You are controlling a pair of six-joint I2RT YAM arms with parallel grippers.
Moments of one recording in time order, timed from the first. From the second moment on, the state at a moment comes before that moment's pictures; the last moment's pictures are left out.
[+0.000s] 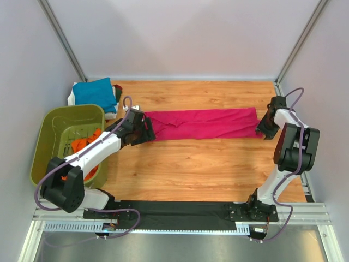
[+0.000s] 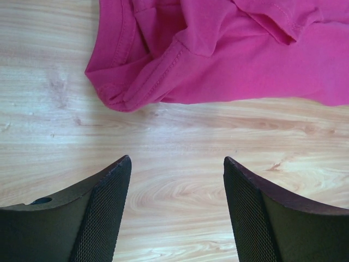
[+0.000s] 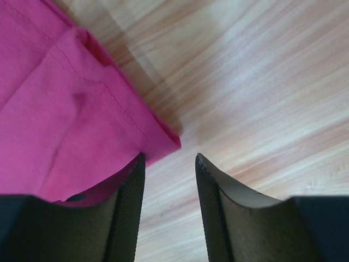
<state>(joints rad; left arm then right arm) -0.46 1.36 0.90 -0.44 -0.07 -0.66 -0.27 1.82 1.22 -0.62 0.09 0.39</state>
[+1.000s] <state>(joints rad) -0.38 1.48 0.85 -0.33 -0.09 -0.71 -0.27 1.89 1.31 -0.63 0.18 0.31</state>
